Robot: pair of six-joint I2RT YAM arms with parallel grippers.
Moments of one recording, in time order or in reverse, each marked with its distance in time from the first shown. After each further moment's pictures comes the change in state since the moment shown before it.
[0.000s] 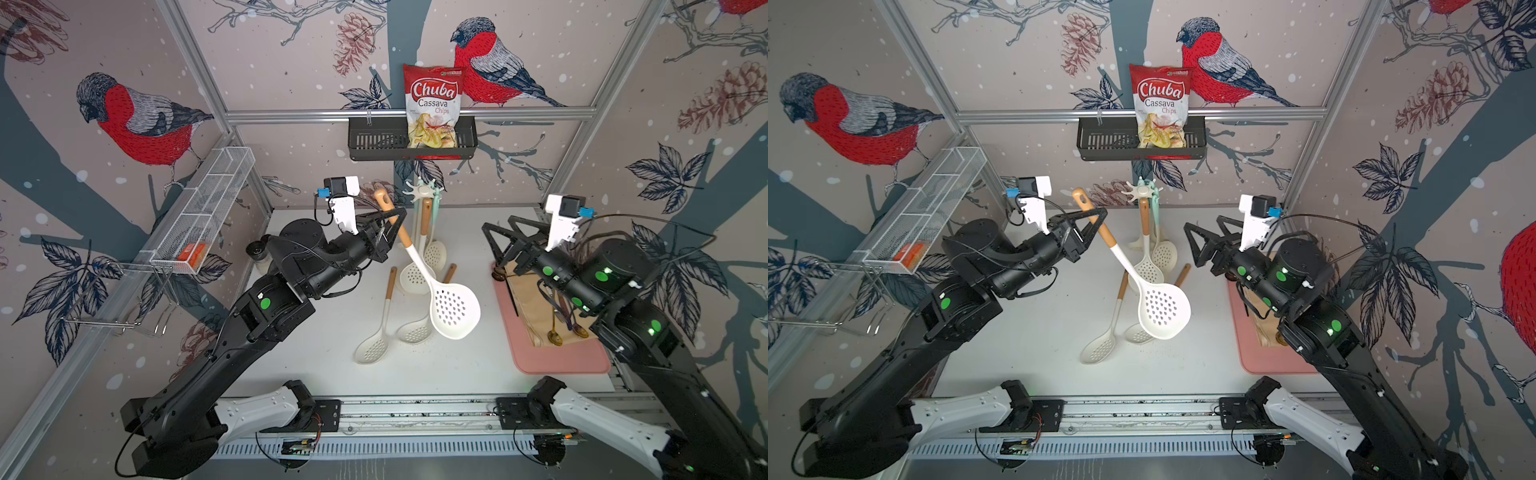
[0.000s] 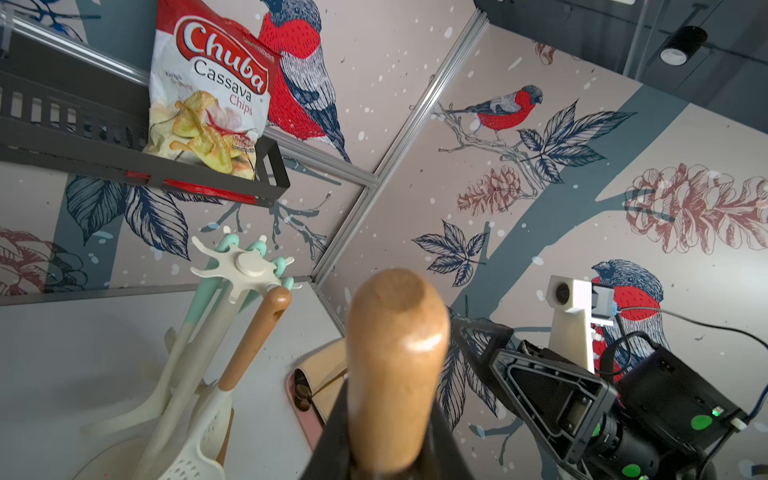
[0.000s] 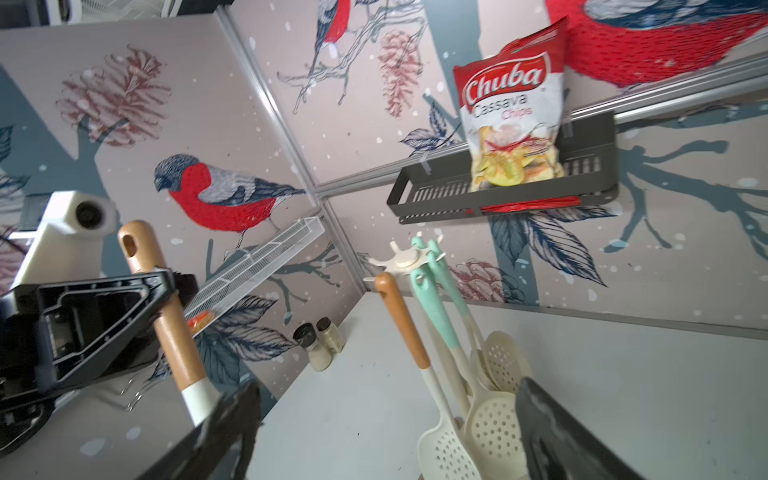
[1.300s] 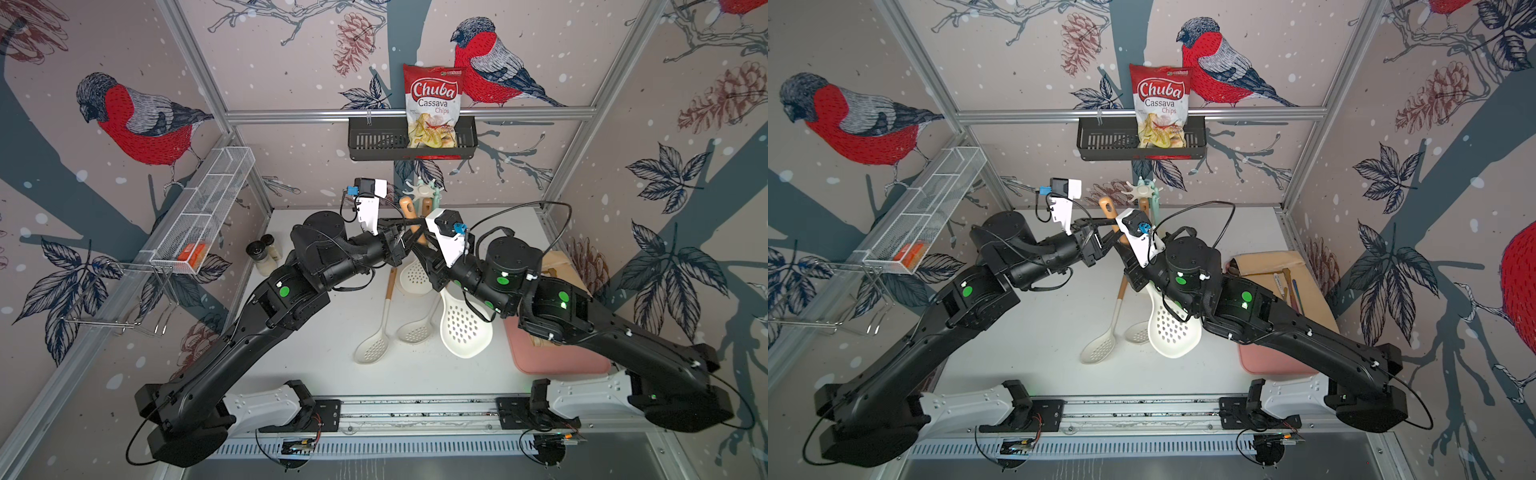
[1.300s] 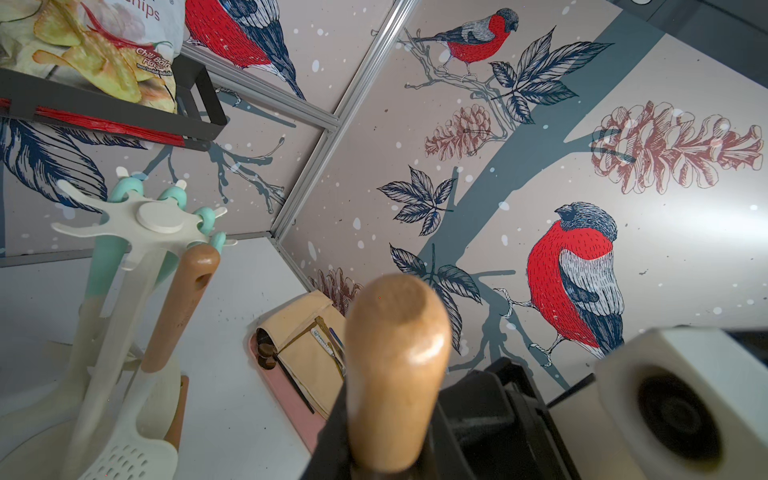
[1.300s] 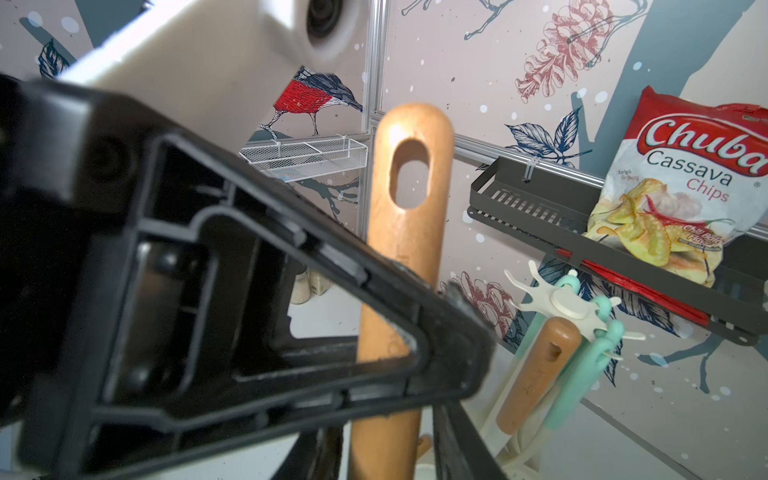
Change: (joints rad) left arm 0.000 0.083 0.036 -0.011 0.185 -0.019; right arm 0.432 0.330 0.175 0.043 0.349 -0.431
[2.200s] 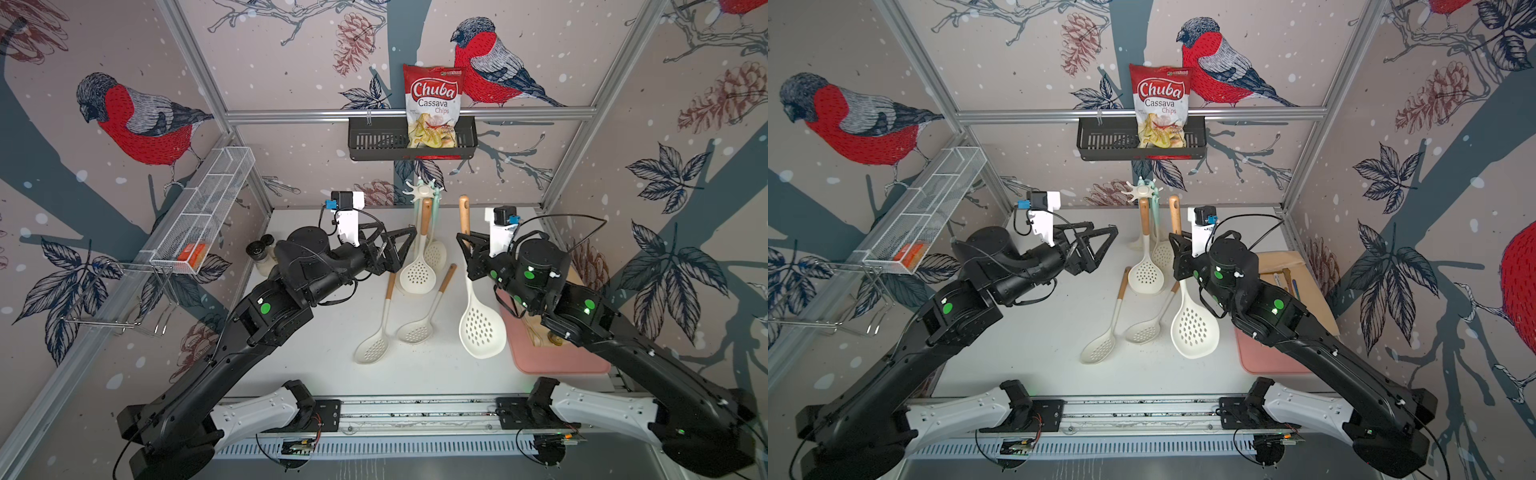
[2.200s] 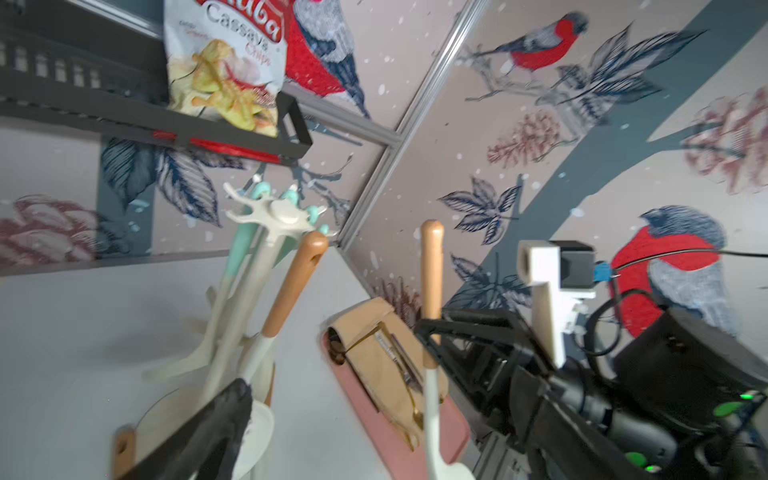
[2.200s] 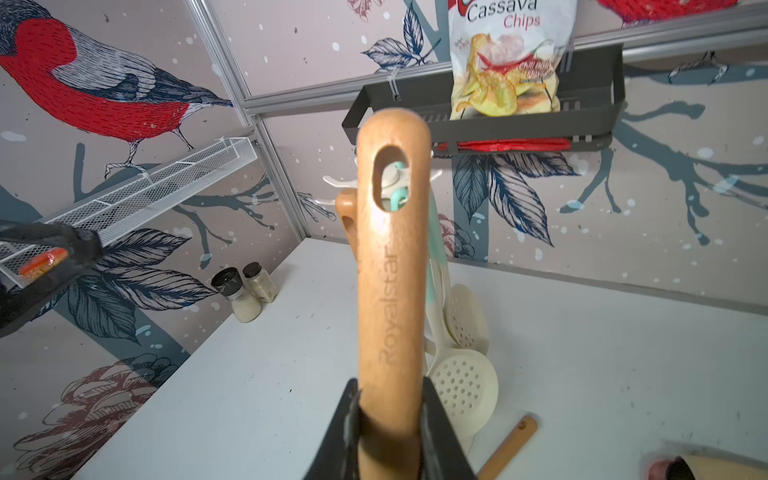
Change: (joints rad) left arm 0.021 -0.107 -0.120 -0.114 -0.191 0.106; right arm -0.313 -0.225 -0.287 -0.027 -0.079 0.380
